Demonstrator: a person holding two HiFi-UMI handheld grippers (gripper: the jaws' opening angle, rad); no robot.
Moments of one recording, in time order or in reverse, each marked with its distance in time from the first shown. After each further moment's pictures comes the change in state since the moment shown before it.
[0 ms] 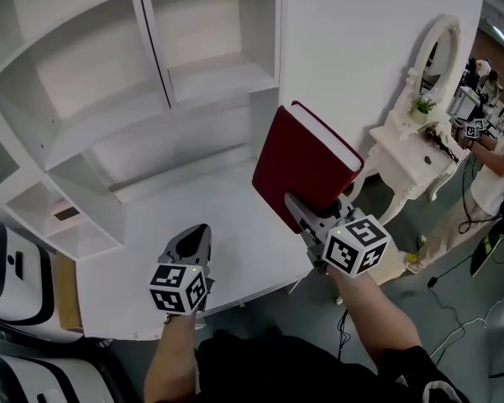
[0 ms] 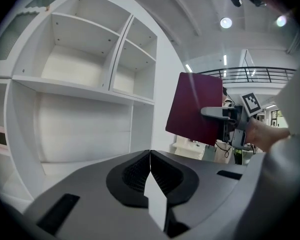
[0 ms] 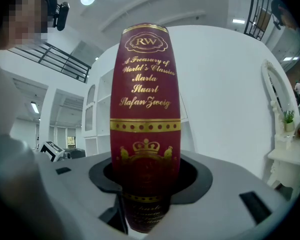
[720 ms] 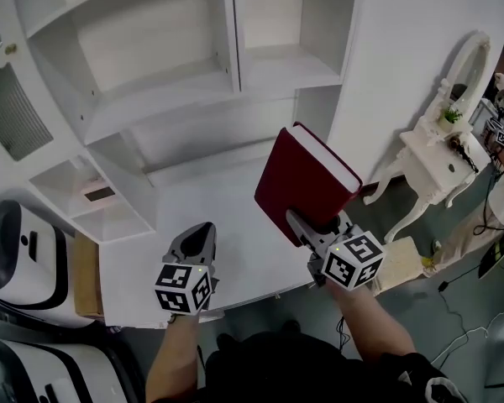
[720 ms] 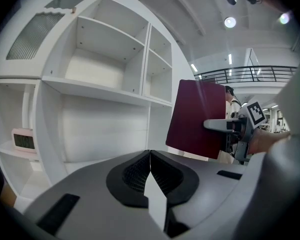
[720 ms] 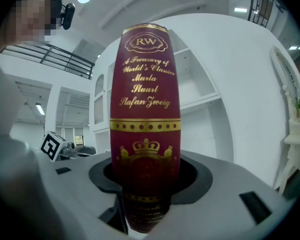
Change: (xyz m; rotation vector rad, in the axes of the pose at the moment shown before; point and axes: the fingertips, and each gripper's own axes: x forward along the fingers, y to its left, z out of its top) left arm -0.077 0.115 -0.019 -0.012 0.000 0.062; right arm 0.074 0.122 -0.064 0.026 0.053 0.074
